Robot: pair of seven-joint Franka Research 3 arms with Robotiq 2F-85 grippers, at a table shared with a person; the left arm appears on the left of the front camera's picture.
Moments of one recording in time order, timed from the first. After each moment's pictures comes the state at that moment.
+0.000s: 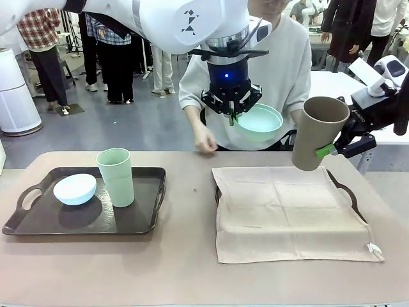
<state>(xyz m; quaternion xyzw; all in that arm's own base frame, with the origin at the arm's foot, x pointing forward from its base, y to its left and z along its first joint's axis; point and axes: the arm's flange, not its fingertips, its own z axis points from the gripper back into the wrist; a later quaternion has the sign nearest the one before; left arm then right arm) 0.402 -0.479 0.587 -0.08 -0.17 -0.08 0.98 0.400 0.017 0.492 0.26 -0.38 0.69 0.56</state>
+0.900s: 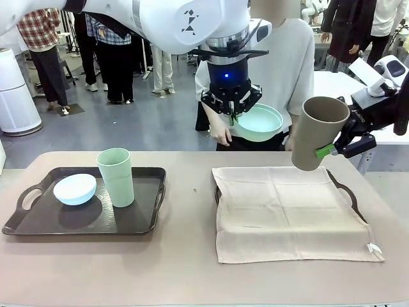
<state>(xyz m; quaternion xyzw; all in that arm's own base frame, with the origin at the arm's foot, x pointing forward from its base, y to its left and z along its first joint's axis) 0.402 -0.479 0.587 -0.08 -0.17 -0.08 0.98 0.400 0.017 0.492 0.26 -0.38 0.69 0.56</state>
